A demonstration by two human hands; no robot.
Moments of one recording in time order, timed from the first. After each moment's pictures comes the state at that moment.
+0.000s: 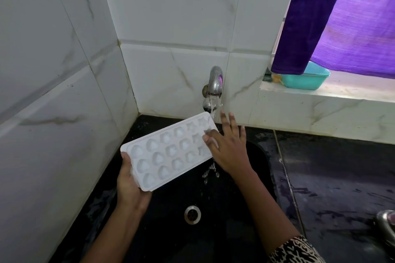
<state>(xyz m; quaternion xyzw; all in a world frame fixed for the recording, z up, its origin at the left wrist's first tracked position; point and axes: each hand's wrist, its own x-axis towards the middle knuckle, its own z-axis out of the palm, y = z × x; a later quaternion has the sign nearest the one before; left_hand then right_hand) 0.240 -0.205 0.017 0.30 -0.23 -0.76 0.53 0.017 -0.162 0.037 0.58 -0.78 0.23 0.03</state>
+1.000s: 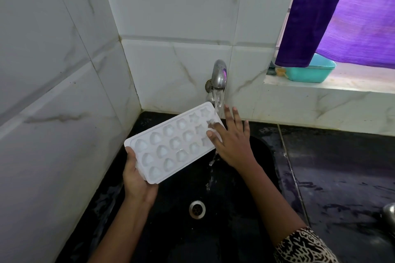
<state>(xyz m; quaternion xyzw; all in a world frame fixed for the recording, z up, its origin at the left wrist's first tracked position) 0.237 -0.208 0.014 0.27 -0.24 -0.76 0.54 0.016 -0.166 0.034 0.58 -0.78 0.23 0.01</state>
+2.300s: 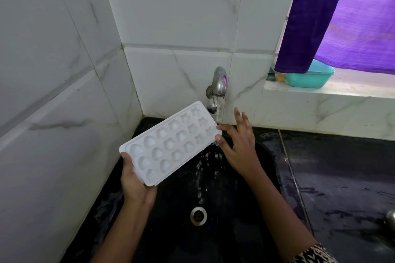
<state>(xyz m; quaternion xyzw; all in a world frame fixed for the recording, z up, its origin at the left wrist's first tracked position) 0.239 -0.215 0.019 0.28 -0.23 -0.74 0.57 0.010 -0.151 0.043 0.56 -0.73 0.40 -0.02</state>
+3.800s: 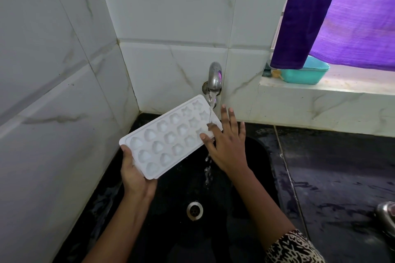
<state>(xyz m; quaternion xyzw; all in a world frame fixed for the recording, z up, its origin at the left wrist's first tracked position) 0.231 -0.214 0.018 0.29 -0.26 -0.73 0.57 0.026 -0.159 0.029 0.56 -0.77 0.28 0.08</state>
